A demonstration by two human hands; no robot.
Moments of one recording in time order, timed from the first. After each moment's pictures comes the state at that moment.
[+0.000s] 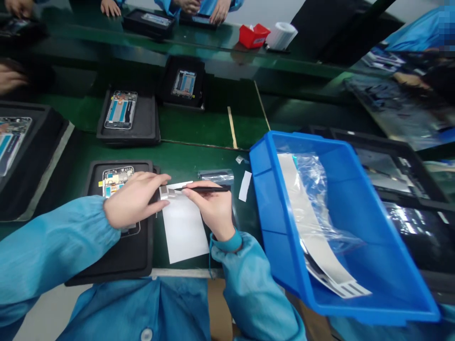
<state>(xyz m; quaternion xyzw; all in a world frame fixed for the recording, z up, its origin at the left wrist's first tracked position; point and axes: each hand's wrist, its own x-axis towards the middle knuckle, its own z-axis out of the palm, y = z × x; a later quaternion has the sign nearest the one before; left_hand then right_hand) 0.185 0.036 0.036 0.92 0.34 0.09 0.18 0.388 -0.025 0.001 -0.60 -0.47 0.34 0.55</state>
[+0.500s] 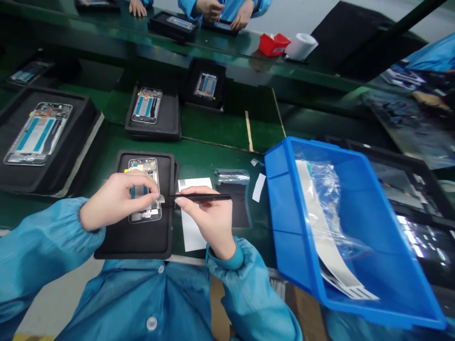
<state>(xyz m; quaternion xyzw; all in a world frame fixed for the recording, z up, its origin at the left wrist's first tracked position) 0.117 0.013 0.065 0.80 0.40 0.24 0.37 0.326 -0.049 0.036 -0.57 -0.49 0.38 0.54</state>
